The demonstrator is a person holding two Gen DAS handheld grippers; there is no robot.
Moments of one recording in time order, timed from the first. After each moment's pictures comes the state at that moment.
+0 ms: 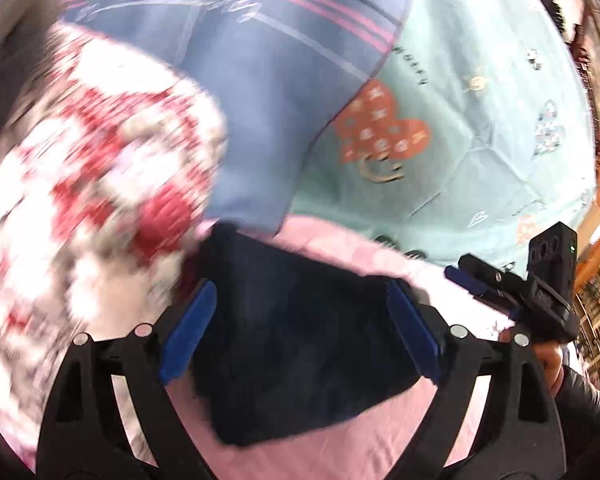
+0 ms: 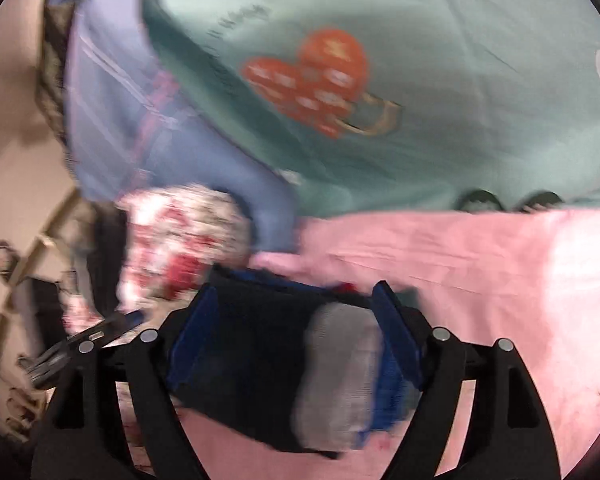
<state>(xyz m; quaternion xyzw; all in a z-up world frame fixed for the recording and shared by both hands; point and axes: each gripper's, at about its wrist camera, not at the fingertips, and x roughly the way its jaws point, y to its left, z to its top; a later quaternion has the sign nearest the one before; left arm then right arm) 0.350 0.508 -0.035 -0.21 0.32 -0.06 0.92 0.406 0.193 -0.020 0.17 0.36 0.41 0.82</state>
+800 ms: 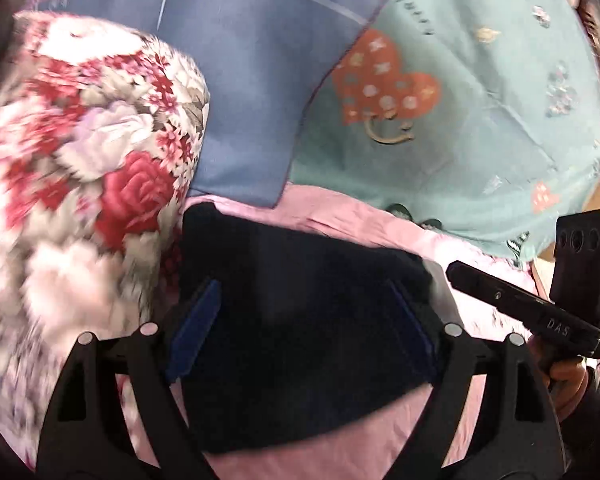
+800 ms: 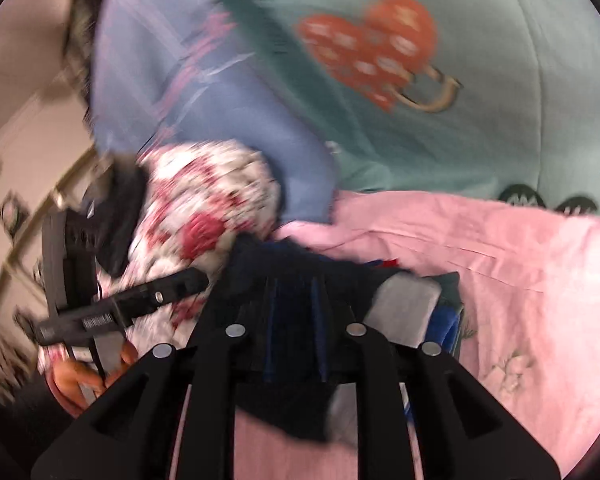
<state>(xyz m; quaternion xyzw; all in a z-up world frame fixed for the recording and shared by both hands) 0.350 0.484 -0.069 -0.18 0.36 -0.06 0.91 0.362 0.218 -0.036 0.08 0.37 0.43 0.82</state>
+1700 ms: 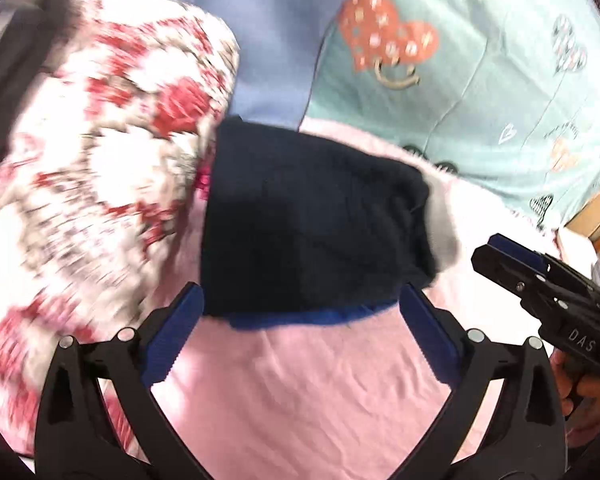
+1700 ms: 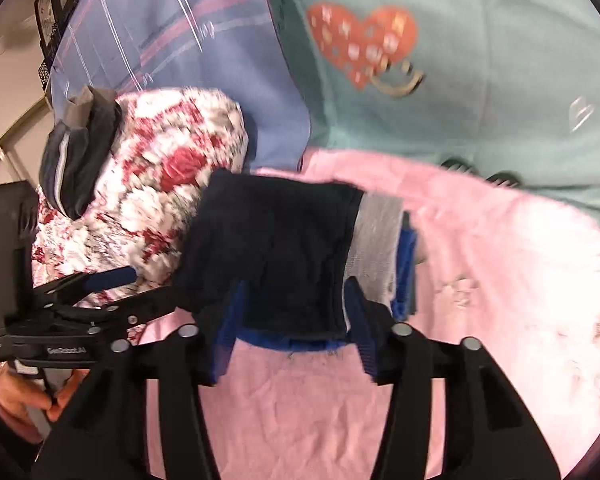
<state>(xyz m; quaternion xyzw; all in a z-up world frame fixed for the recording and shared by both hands) 0.272 0.451 -0.051 -0.16 0.42 0.01 0.89 0.275 0.219 -0.010 -0.01 0.39 0.28 0.88</state>
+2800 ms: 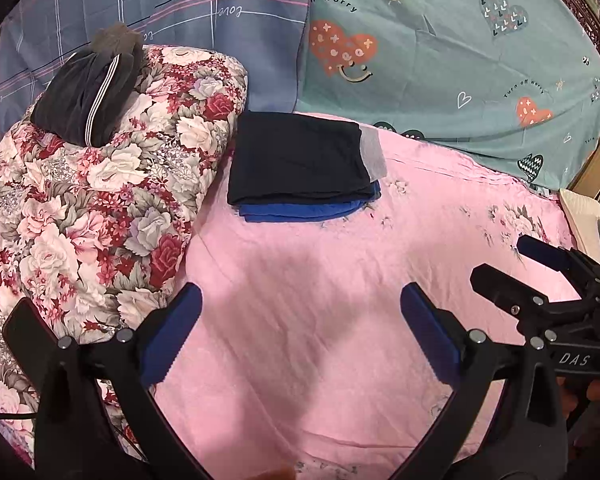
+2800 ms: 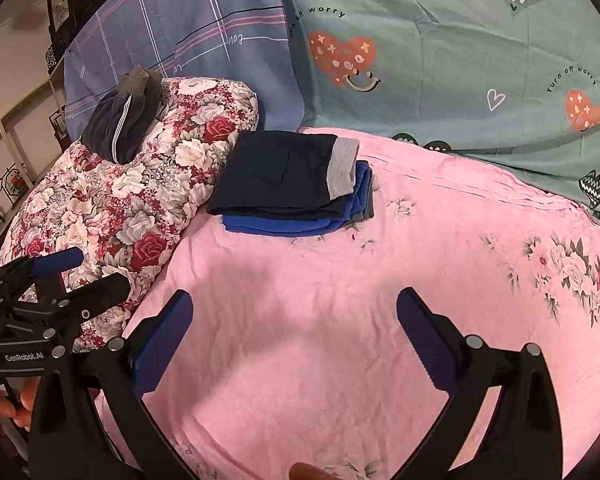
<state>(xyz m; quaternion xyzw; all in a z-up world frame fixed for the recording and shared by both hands) 0.092 0.362 0.024 -0.09 0.42 0.06 0.90 0.119 0.144 0.018 -0.03 0.40 0.27 0.88</state>
